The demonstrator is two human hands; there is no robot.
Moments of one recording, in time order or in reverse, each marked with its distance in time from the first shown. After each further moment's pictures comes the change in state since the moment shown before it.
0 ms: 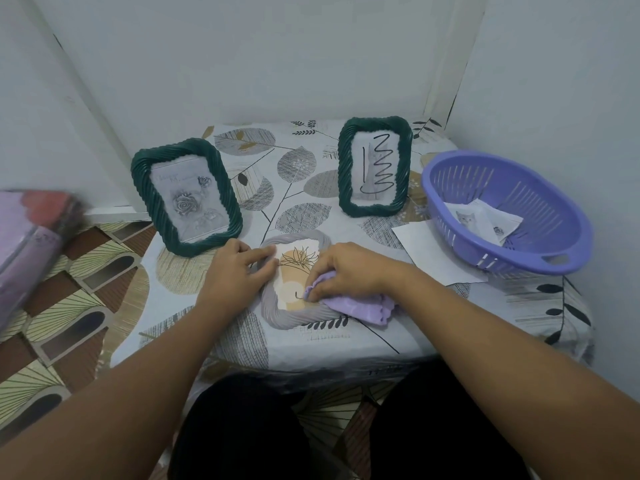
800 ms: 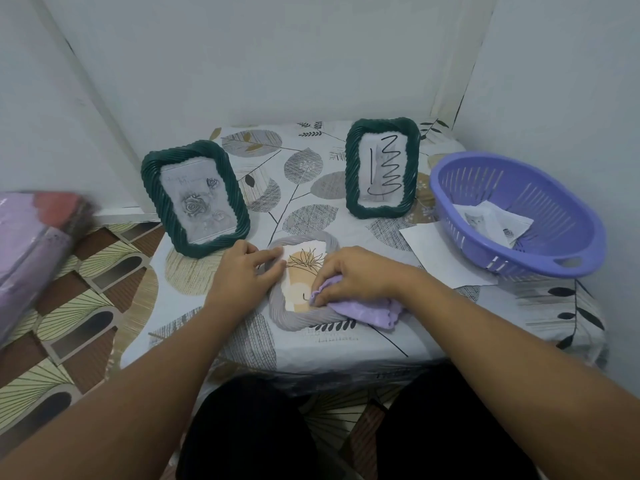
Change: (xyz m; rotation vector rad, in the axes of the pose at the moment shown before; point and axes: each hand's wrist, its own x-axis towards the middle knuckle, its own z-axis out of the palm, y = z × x) left_hand 0.000 -0.002 0.000 0.019 0.001 0.015; right_hand 0.001 0.000 0.003 0.009 -0.016 -0.026
